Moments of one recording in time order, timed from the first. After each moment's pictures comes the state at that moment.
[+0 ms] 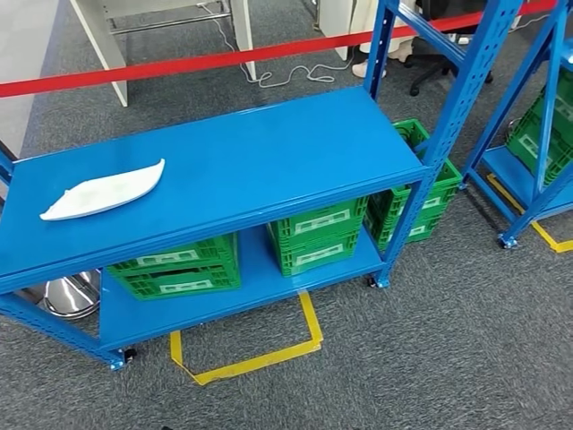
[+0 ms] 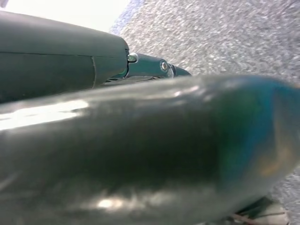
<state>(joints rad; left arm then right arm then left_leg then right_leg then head) -0.02 -0.13 0.68 -0.20 -1.10 0.15 -0.19 -0.02 0.18 -0.55 -0.18 1.19 0.03 -0.01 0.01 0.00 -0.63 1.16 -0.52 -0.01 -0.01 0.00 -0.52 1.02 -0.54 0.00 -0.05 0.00</state>
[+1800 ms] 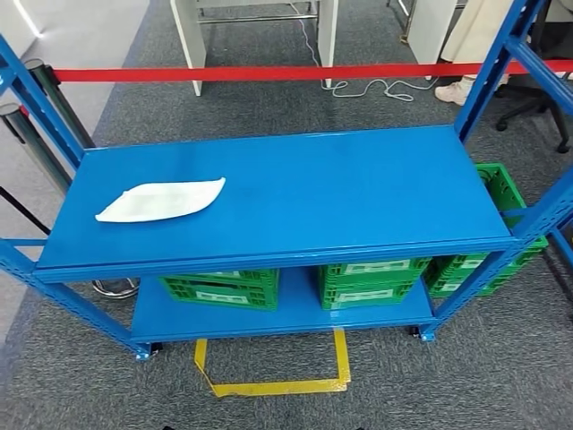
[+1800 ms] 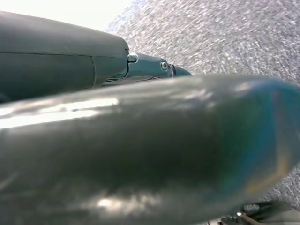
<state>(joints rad) -0.02 -0.13 0.71 -0.20 -1.11 0.14 -0.17 -0.03 0.18 -0.56 -0.18 1.17 0.01 0.03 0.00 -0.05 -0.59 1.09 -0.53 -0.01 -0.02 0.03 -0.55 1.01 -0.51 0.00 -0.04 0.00</state>
